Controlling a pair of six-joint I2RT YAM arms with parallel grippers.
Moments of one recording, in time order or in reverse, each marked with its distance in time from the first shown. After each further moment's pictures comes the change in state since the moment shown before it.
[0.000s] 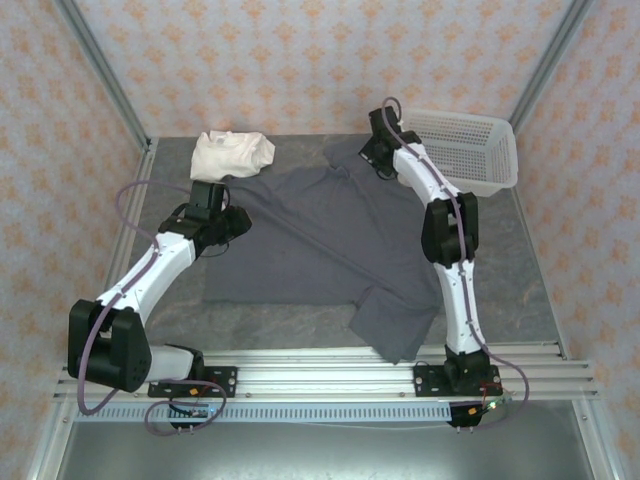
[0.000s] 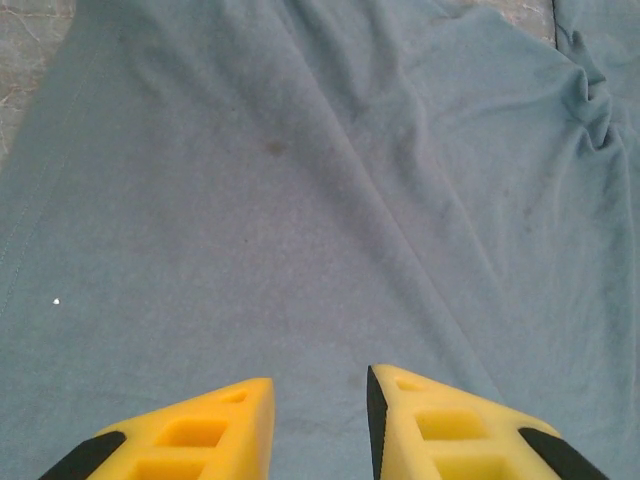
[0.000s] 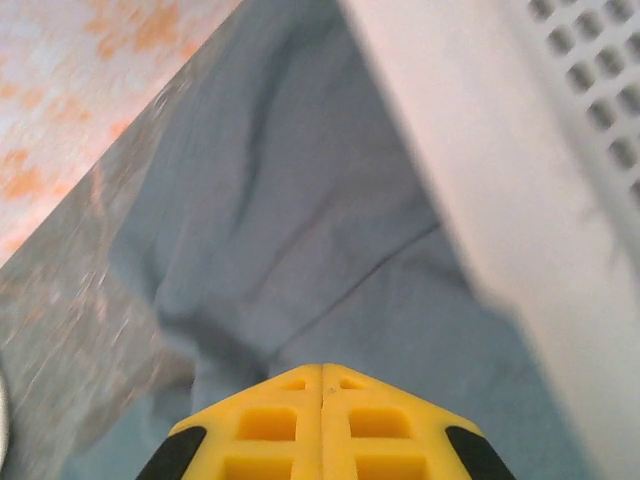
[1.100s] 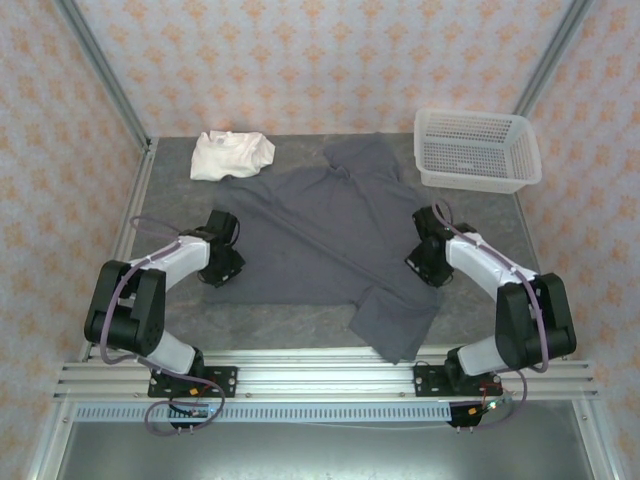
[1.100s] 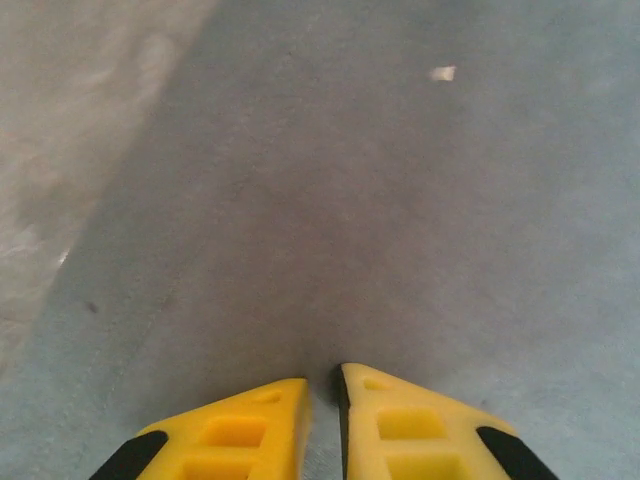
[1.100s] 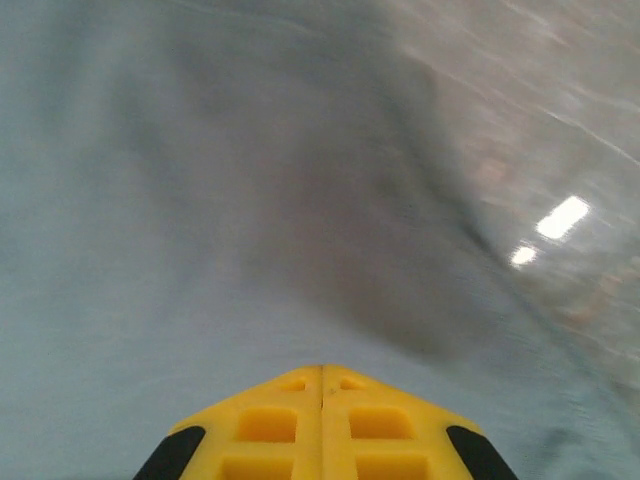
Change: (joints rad) left arm 0.008 0.187 -0.182 -0.116 -0.151 -0.261; right arm -0.045 -1.013 -1.474 -0.025 -0.063 0.185
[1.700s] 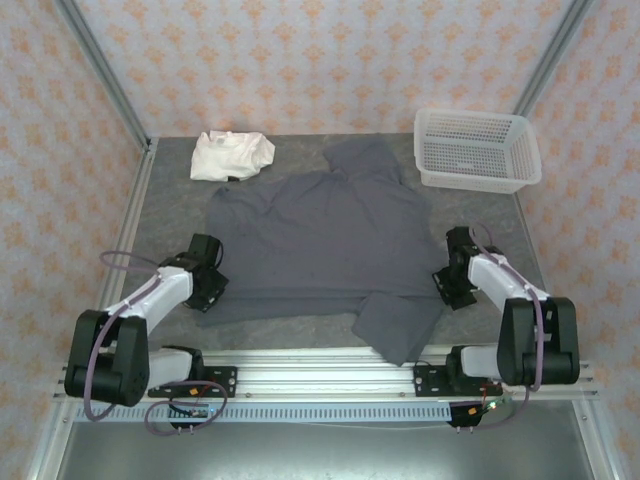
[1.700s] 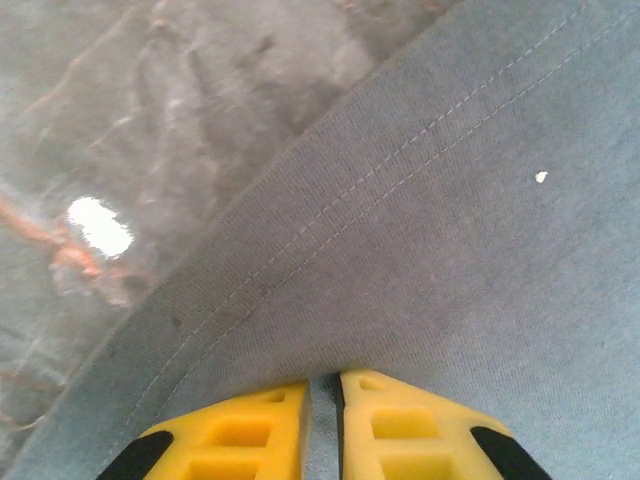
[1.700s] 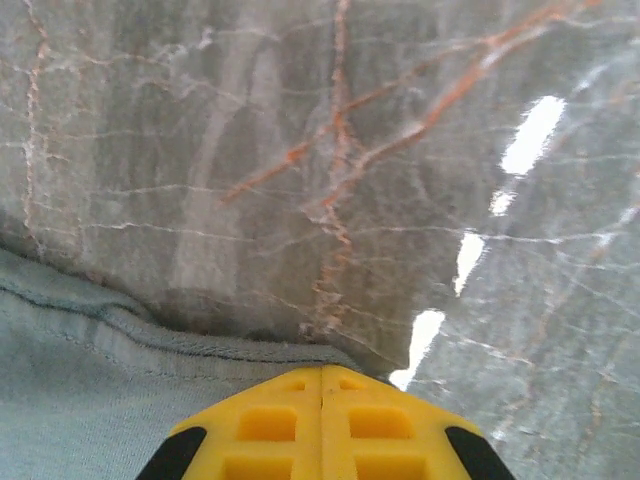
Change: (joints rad) left arm 0.065 -0.282 -0.219 -0.059 -0.053 -0.150; right arm -0.237 -0.120 -0.169 0.002 -0.024 0.127
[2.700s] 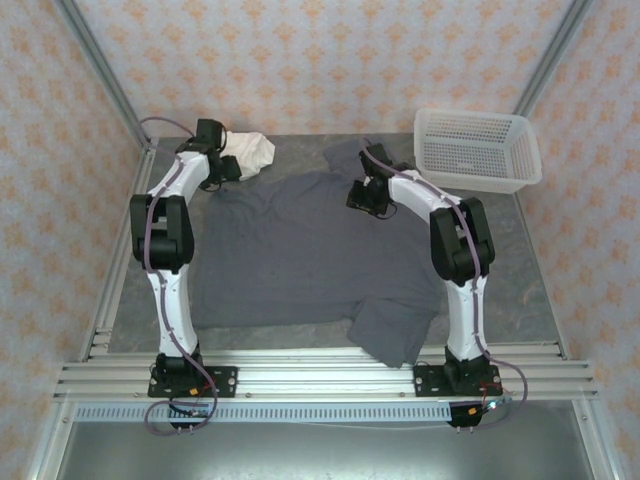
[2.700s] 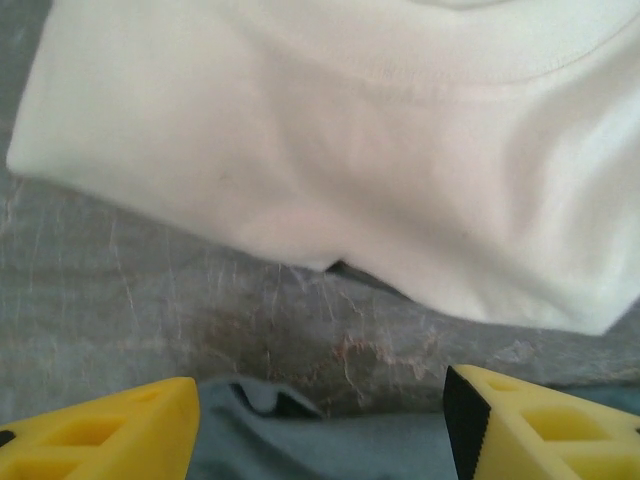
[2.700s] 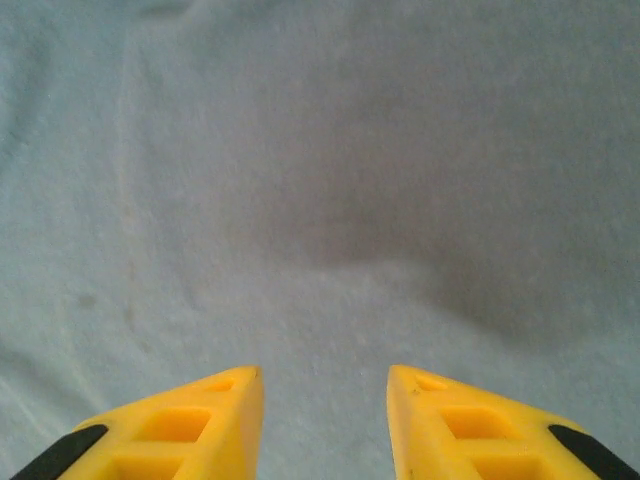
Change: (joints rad) left arm 0.117 1.006 1.352 -0.032 0.041 0.736; right arm 0.378 0.832 1.028 0.124 -0.192 -0.616
